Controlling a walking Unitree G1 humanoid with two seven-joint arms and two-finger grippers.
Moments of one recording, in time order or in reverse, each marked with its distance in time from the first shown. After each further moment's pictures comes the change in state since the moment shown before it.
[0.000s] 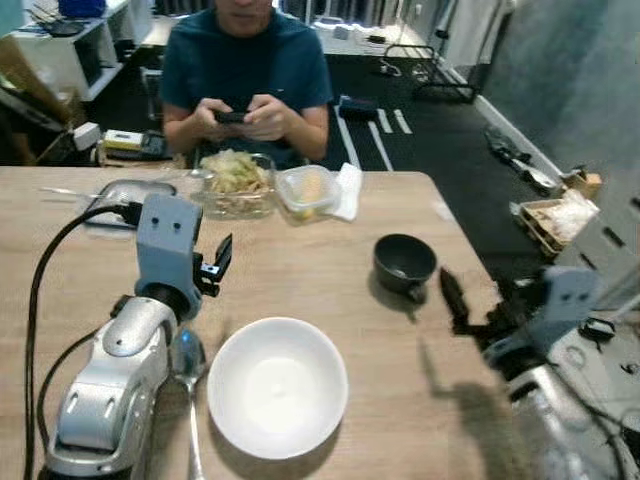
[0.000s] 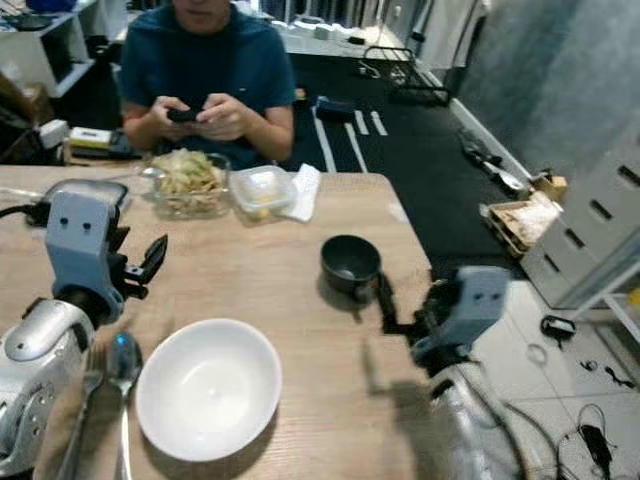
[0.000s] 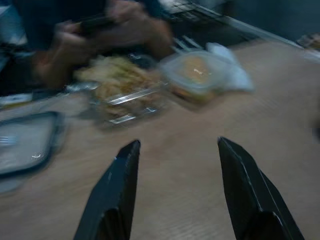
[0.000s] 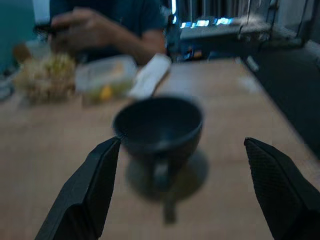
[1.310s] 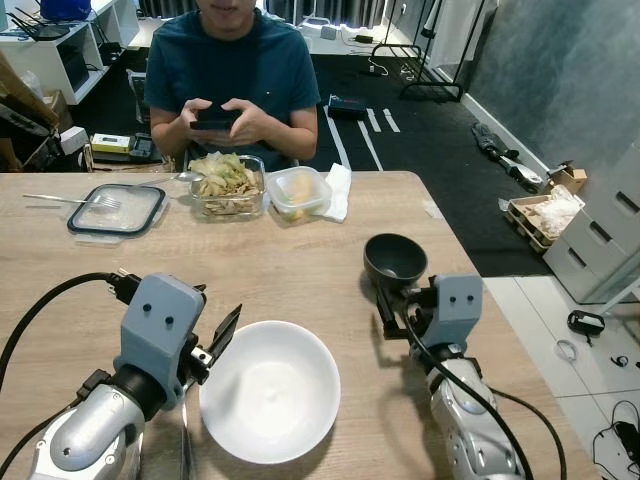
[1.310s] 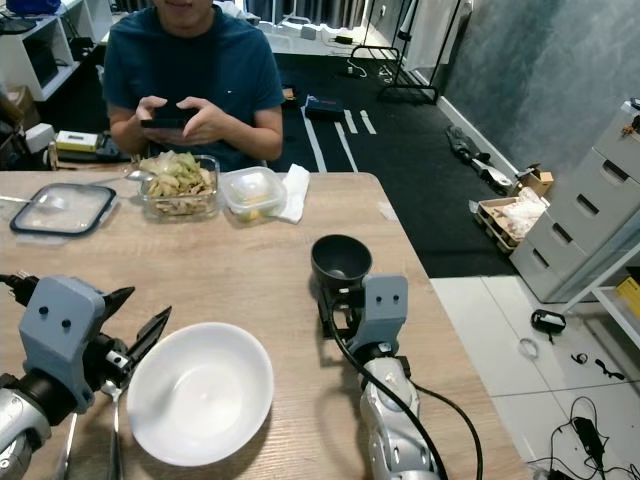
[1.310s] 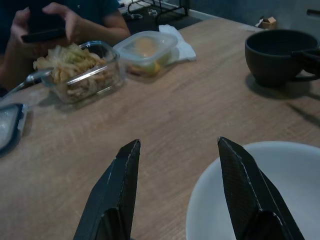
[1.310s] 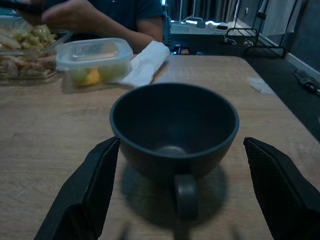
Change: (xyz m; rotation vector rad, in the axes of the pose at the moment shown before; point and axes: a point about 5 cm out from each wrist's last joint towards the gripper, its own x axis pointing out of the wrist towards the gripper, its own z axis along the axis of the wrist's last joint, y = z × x) left arm -0.068 -0.024 -0.023 0.073 0.004 -0.116; right arm 0.044 0.025 -0.032 -0.121 0.003 -0.025
